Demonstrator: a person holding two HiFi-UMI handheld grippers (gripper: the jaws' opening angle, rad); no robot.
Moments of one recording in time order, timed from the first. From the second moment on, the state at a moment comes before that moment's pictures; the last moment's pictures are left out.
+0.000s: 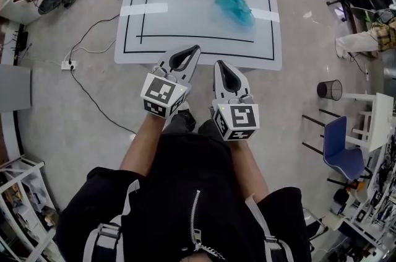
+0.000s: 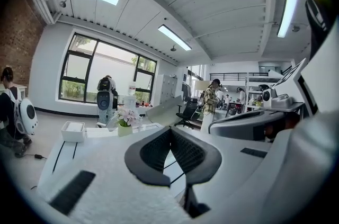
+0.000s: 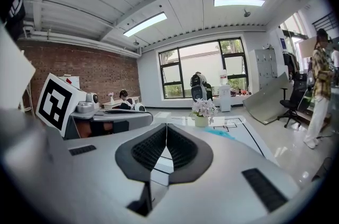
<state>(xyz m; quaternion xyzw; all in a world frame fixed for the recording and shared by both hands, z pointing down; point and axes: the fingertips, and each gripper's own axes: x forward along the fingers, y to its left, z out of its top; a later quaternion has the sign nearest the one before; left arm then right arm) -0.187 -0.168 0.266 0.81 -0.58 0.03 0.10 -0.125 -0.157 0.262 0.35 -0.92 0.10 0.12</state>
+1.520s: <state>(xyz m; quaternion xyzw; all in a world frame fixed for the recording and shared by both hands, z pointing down) -0.216 -0.349 0.303 0.82 -0.55 0.04 0.14 -0.161 -0.337 0.301 0.34 -0.92 0.12 0.15</state>
